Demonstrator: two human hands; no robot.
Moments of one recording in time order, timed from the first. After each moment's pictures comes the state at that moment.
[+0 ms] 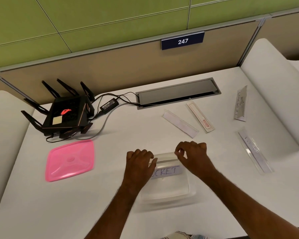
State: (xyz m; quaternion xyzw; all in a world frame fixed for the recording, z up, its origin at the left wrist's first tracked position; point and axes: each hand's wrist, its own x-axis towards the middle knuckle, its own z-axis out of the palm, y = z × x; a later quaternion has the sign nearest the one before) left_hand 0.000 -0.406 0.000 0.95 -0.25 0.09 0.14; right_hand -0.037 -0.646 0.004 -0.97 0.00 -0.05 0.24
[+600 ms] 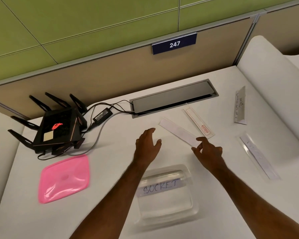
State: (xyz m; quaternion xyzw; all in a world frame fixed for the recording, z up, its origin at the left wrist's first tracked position) left_hand 0.113 -0.482 -0.002 0.93 -0.13 -0.10 0.32; right_hand 0.006 -0.719 -0.050 -0.91 0.23 0.04 0.33
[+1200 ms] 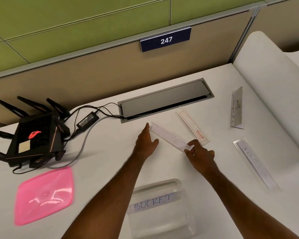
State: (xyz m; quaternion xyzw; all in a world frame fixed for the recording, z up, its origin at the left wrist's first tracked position) left_hand 0.184 -0.530 -0.055 0.91 -0.08 -0.24 0.33; right_hand 0.044 -0.728 -0.071 -0.90 0.27 0.09 0.34
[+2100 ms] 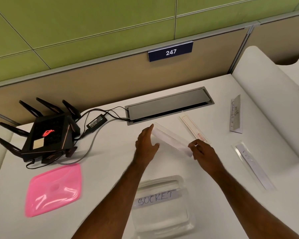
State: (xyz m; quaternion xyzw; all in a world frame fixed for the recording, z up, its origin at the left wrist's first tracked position) left_hand 0.148 -0.511 -0.010 0.92 -0.11 -0.12 0.37; right_hand 0.027 -0.729 -0.011 -0.85 0.22 0.03 0.48
